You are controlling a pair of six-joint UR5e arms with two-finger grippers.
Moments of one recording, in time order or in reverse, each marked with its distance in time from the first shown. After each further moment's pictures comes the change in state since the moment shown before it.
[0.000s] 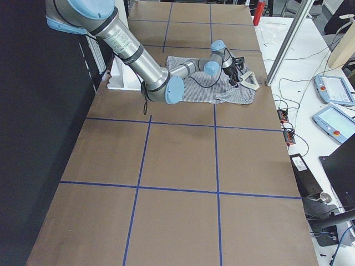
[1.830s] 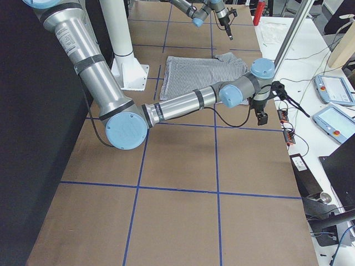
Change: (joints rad) left arm 0.654 -0.470 0.320 -0.097 0.597 -1.095; right arm 0.573 -0.443 0.280 -0.099 0.650 -0.879
